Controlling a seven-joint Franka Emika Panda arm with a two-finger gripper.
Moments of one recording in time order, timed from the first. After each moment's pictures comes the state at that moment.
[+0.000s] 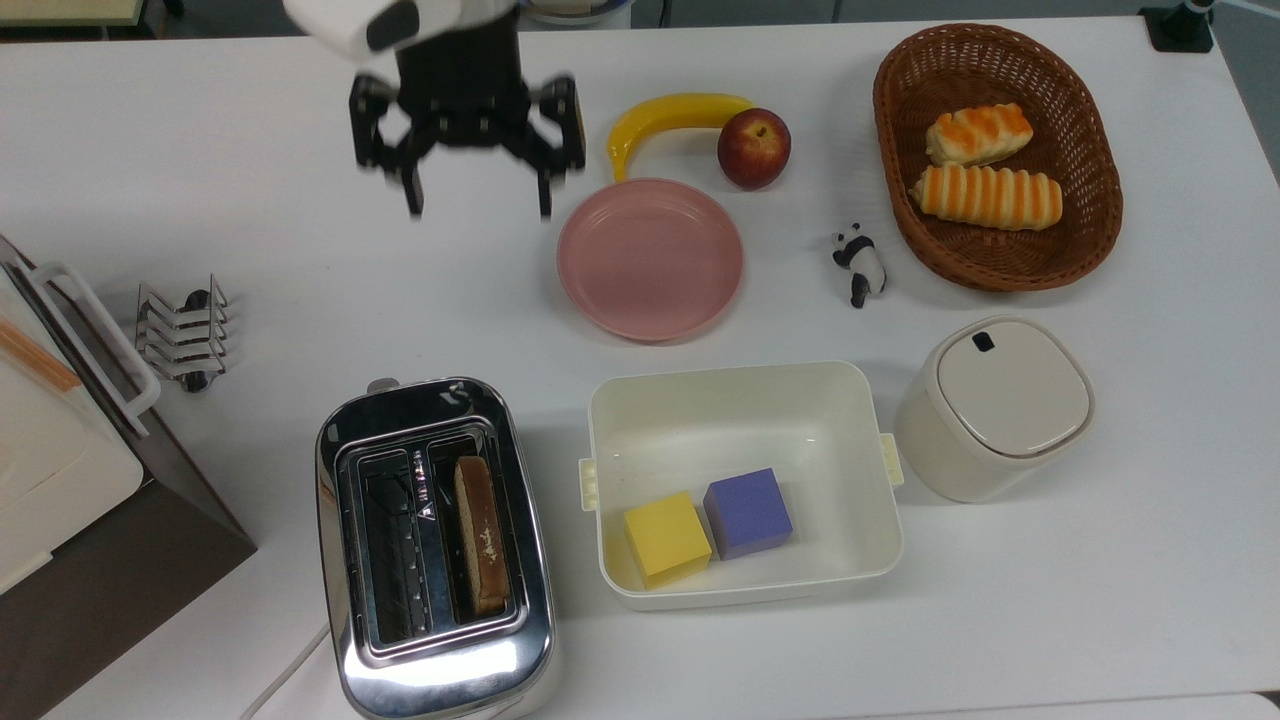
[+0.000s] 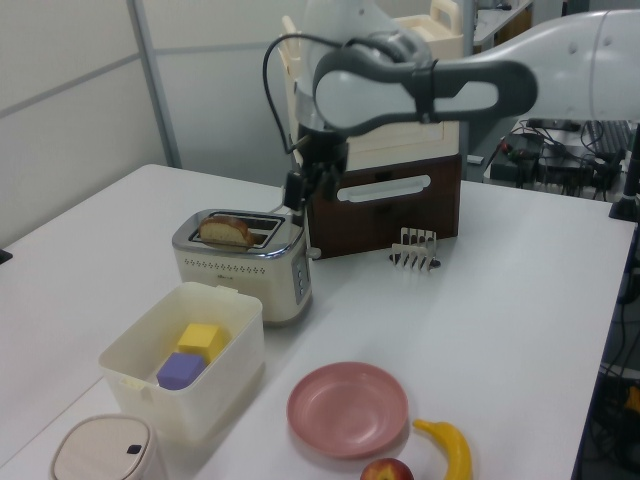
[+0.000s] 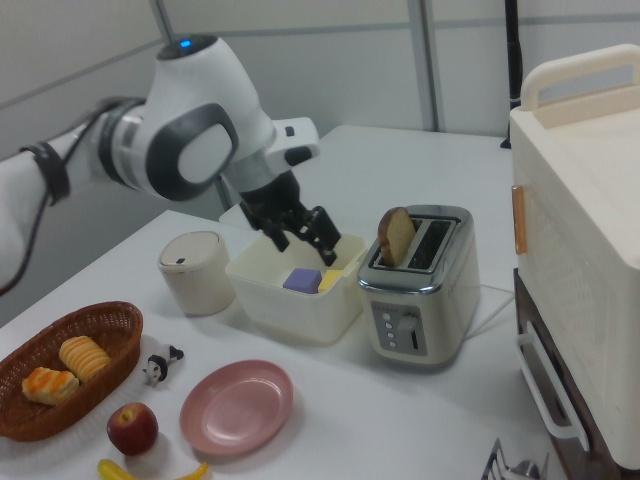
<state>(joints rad) -0.02 0.23 0.00 -1.46 -0.01 1.94 -0.04</state>
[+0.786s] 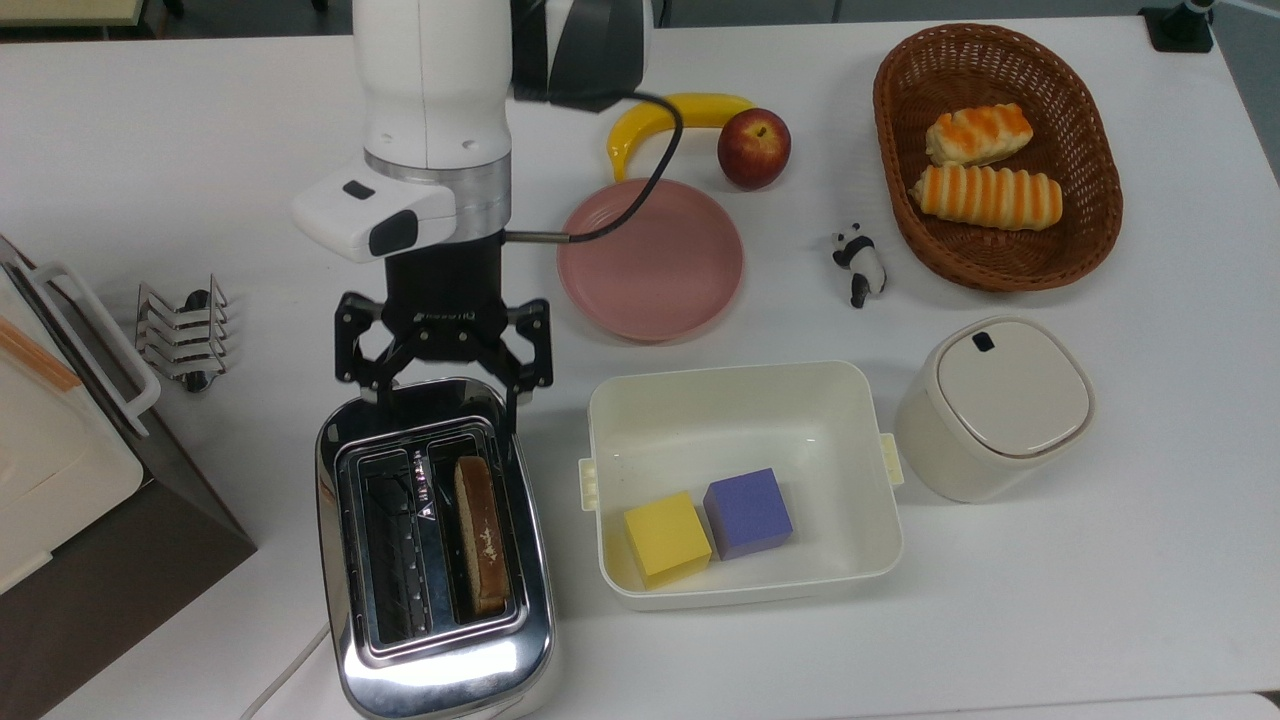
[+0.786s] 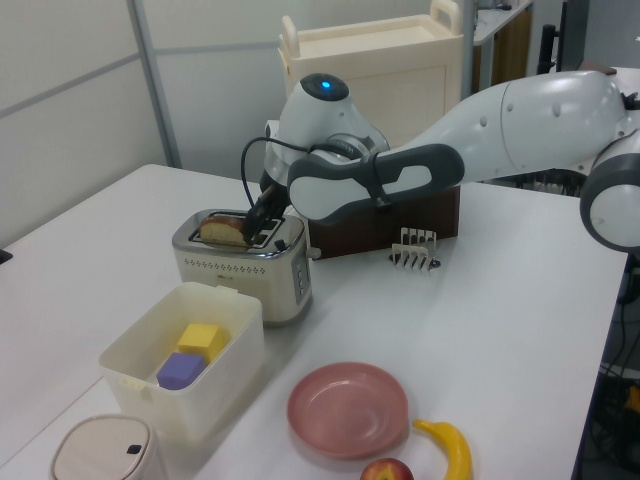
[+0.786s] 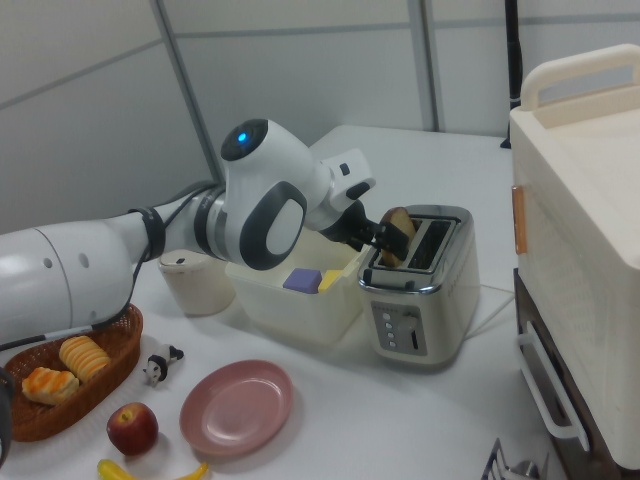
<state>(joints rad) -0.04 0.48 0.00 -1.44 -0.08 2.50 -0.04</state>
